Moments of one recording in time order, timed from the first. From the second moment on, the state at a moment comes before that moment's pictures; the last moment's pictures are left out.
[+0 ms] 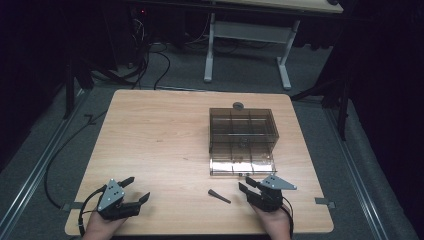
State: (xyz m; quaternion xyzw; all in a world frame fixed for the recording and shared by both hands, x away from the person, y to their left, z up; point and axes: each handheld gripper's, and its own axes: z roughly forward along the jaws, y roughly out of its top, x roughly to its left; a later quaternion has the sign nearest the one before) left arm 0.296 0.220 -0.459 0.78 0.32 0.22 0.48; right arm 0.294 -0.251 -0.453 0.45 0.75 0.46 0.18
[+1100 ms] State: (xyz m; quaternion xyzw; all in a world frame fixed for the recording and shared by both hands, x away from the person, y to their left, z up) left arm 0.296 0.220 -0.459 0.79 0.32 0.22 0.48; right arm 0.293 -0.198 -0.450 0.37 0.81 0.43 0.14
